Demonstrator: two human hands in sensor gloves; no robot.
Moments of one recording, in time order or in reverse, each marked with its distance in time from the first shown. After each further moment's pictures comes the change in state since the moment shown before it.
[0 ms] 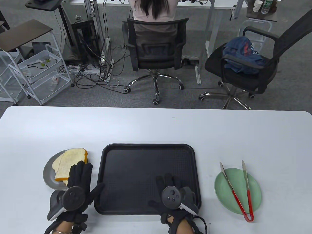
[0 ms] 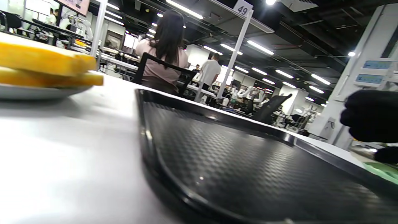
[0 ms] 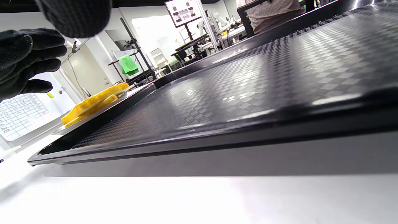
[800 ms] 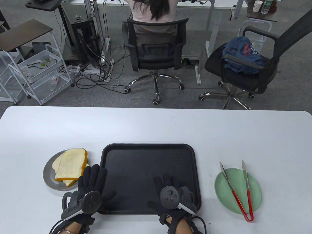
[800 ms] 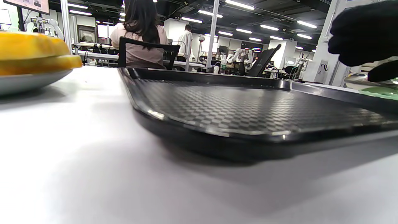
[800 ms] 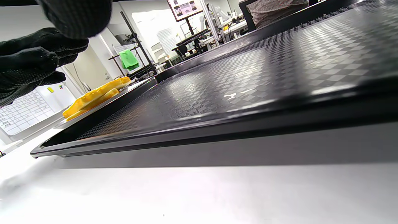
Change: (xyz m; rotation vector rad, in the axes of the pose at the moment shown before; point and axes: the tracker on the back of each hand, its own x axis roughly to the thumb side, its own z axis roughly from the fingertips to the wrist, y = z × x) left_hand 0.021 -0.028 -0.008 -0.116 -0.068 -0.233; right_hand 0.005 0.003 -0.002 0.029 -0.003 0.006
